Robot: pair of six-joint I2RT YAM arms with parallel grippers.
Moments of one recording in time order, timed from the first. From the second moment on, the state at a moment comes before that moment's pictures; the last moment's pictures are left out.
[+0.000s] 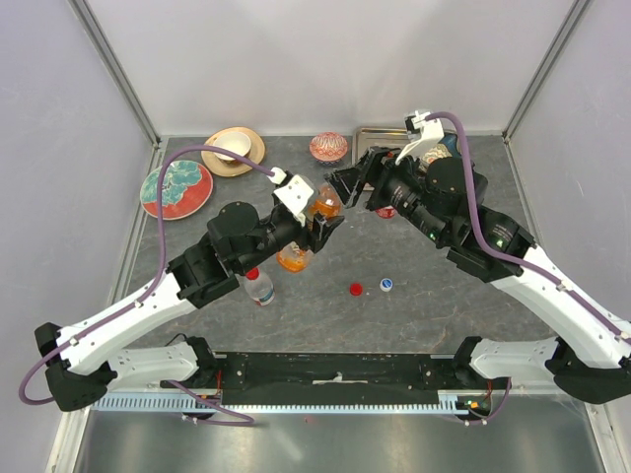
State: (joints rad) left arm -0.99 1.04 1.11 -0.09 -0.12 0.08; right arm 0.92 1.18 1.55 -0.42 0.27 0.51
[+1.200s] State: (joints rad) left arm -0.99 1.01 1.06 -0.09 -0.07 0.10; right arm 0.92 1.15 1.46 -0.36 0.19 0.49
